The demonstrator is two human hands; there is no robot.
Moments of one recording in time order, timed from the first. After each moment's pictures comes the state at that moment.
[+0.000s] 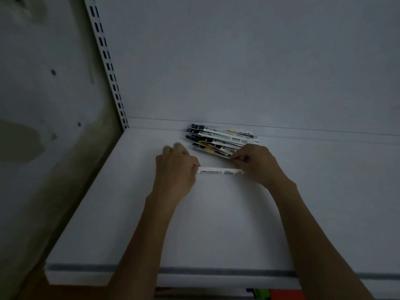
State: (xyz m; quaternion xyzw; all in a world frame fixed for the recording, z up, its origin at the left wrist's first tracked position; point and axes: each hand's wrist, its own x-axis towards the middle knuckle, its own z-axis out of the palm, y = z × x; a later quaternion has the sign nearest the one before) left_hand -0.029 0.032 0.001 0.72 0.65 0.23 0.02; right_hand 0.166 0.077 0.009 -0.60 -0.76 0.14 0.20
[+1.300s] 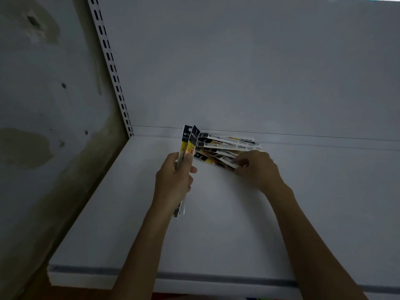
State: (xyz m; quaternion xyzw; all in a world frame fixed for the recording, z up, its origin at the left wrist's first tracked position) left_hand -0.016 0.011 0.014 0.44 0.59 0.55 0.40; right_hand 0.165 0.082 0.007 -0.65 -0.72 0.14 0.20
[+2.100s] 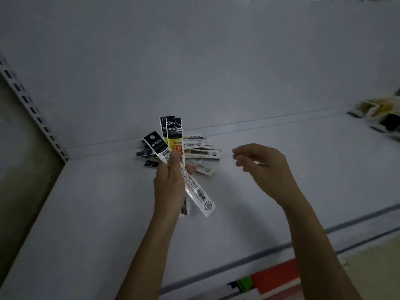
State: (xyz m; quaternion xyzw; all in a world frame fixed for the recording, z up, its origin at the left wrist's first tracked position) left_hand 0.064 0.010 0.025 0.42 0.52 0.56 0.49; right_hand 0.237 -0.009 0.038 -0.60 -0.61 0.20 0.47
